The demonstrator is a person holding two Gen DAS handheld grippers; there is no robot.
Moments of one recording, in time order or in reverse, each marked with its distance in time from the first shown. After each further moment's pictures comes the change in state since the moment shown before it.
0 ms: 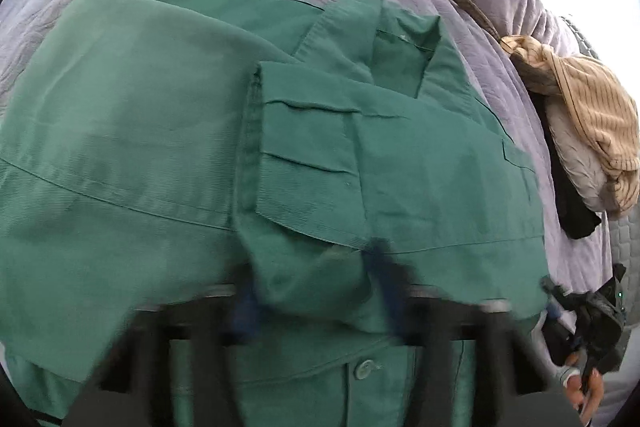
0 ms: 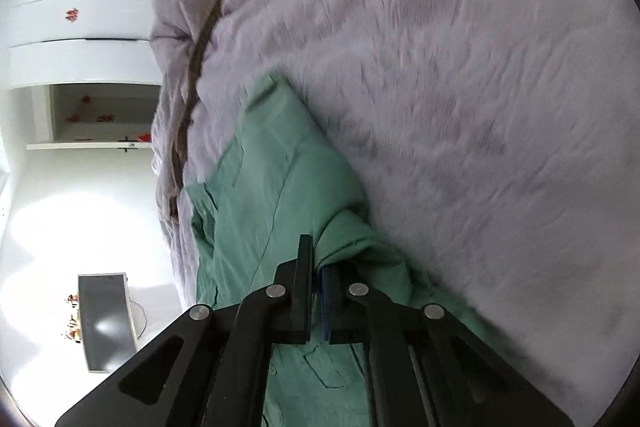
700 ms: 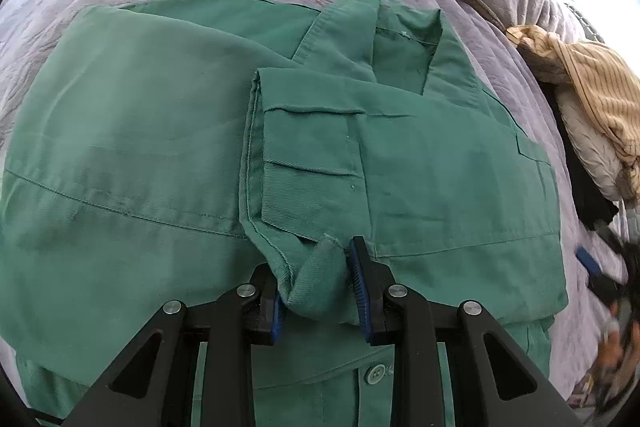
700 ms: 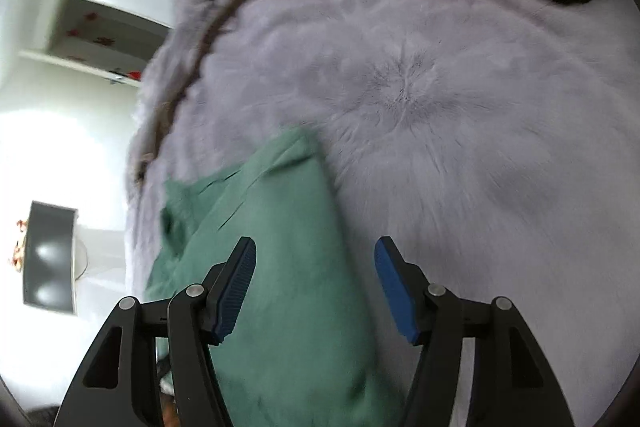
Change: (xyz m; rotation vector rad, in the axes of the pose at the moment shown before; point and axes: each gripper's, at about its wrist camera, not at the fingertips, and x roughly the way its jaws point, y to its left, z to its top) left arm 0.001 -0.007 -0.004 0.051 -0.031 0.094; right arm 0.040 0.041 0.088 -0.281 0.103 -0.136
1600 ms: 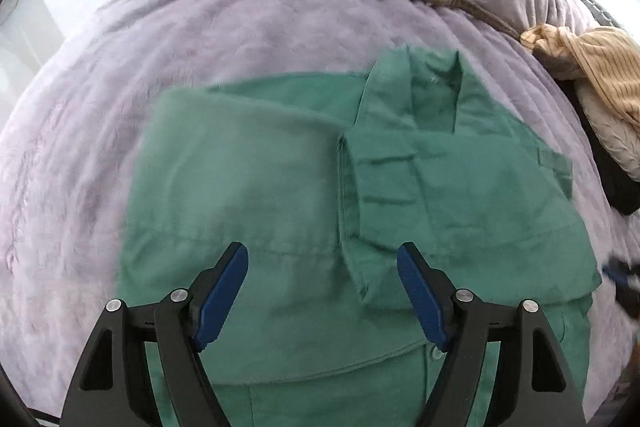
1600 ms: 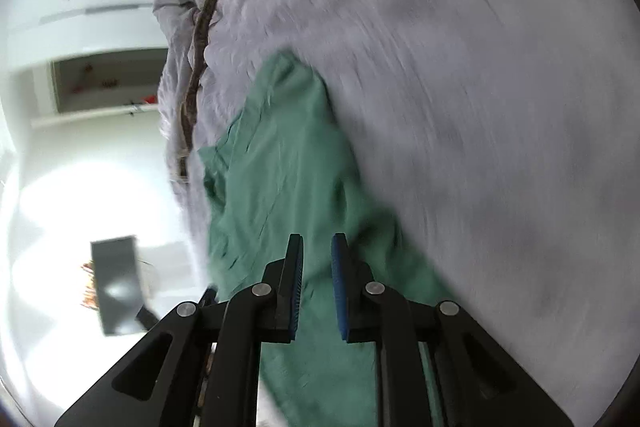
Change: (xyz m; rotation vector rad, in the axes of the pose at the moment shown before) left arm -0.061 0.008 0.013 0.123 -0.110 0.190; right arm -0.059 -0.043 -0.103 0.306 0.102 0.224
